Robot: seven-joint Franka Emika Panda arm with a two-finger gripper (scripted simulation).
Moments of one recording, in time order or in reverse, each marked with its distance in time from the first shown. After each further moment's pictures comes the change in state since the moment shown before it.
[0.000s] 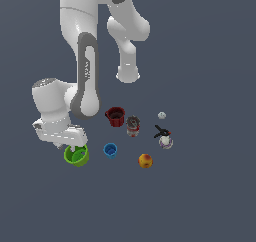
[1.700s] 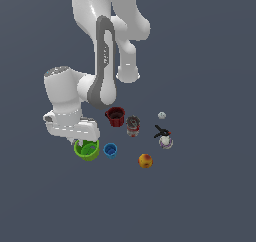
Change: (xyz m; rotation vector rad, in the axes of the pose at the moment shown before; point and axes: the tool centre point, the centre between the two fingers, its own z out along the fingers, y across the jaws) arm -0.001 -0.058 -0.038 0.000 -0.001 0.004
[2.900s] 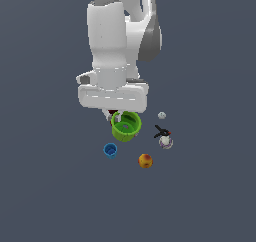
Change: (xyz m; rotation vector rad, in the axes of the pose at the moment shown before) arm 0.006 -0.167 -0.143 -0.002 0.002 0.002
